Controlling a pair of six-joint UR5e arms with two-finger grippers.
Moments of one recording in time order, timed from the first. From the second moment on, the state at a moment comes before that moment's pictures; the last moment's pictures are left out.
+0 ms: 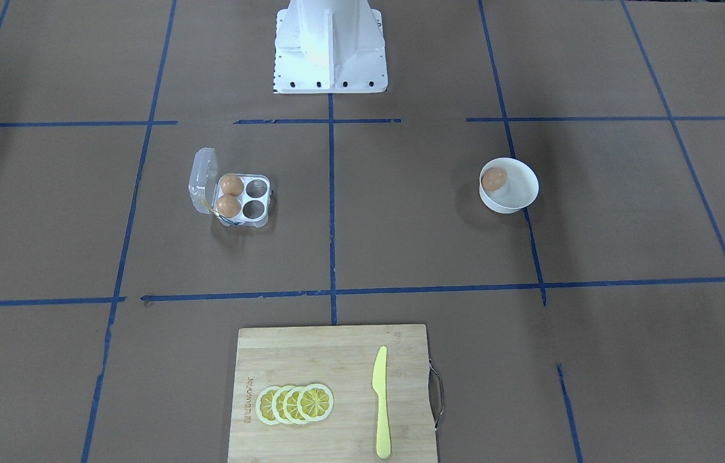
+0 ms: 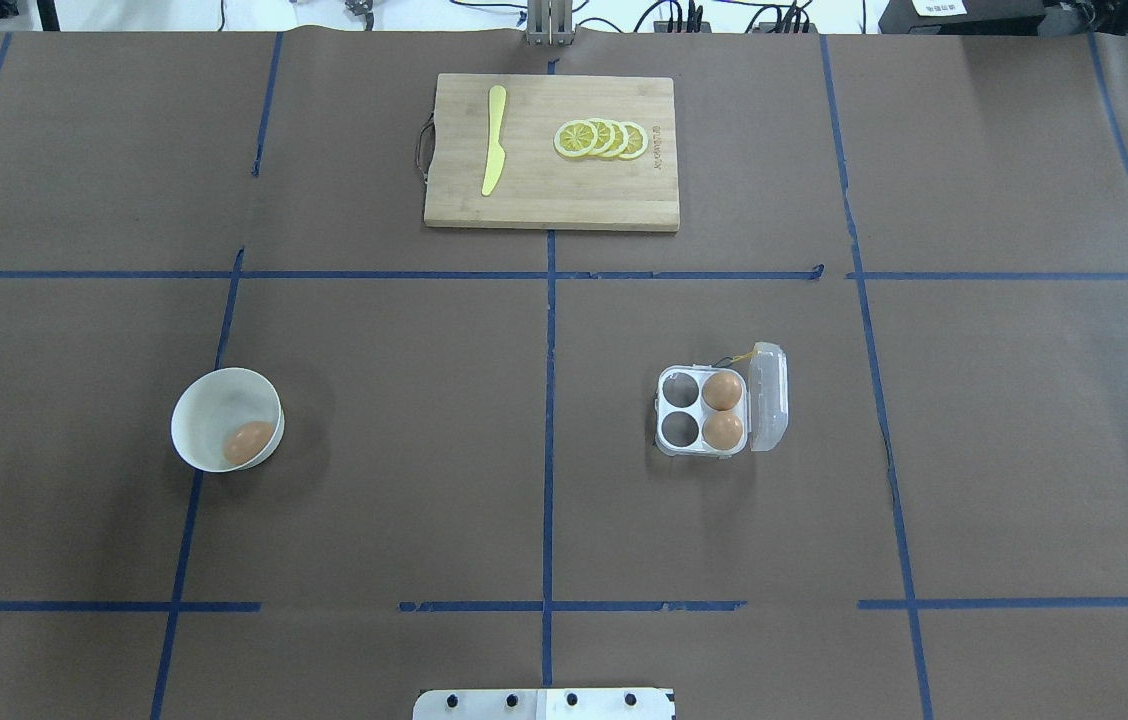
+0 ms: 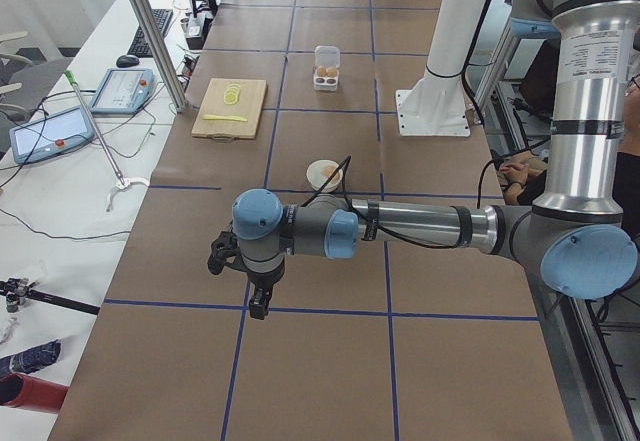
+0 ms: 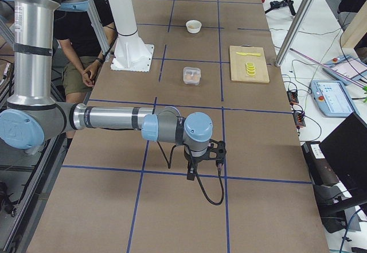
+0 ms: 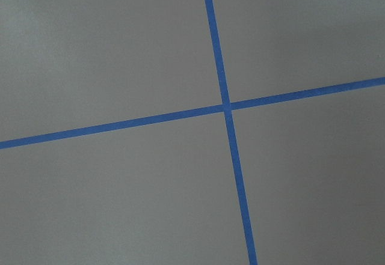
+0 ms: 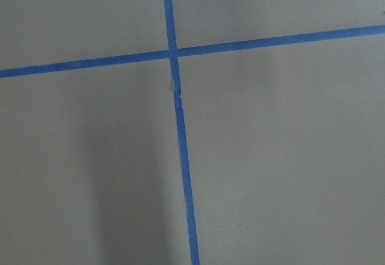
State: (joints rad) left arm -1.59 -1.57 -1.63 -1.59 -2.33 0.13; right arm 1.61 -1.69 1.72 -1.65 2.37 0.06
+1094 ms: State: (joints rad) left arm -1.23 -1.58 -1.95 -1.73 -2.26 -0.38; right arm 1.62 -1.67 1.76 -1.65 2.37 0.06
